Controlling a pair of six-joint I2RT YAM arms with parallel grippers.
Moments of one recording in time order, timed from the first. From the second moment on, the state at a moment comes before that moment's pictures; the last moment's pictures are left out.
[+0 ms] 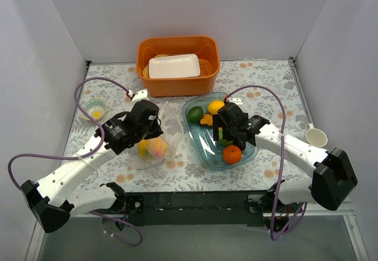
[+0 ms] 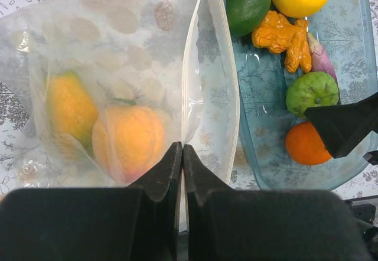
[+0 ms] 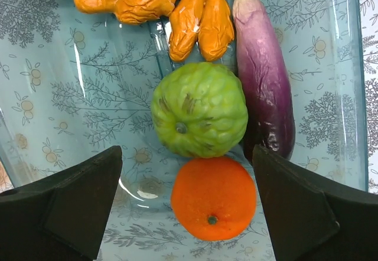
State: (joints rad) left arm -0.77 1.07 1.12 -0.86 -0.36 -0.81; right arm 0.76 1.31 0.94 -0.62 0.30 0.57
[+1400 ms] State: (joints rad) left arm -0.77 1.10 1.12 -0.83 -0.33 -0.81; right arm 0.65 1.42 0.92 -0.42 -0.09 0.35
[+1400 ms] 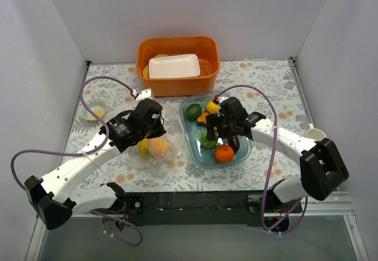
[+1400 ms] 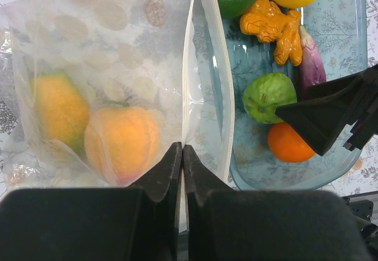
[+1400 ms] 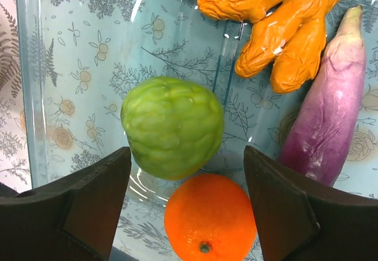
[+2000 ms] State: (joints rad) left arm -0.77 1.10 1.11 -0.83 -0.33 -0.81; right arm 0.65 1.48 0.94 -0.39 -0.18 0.34
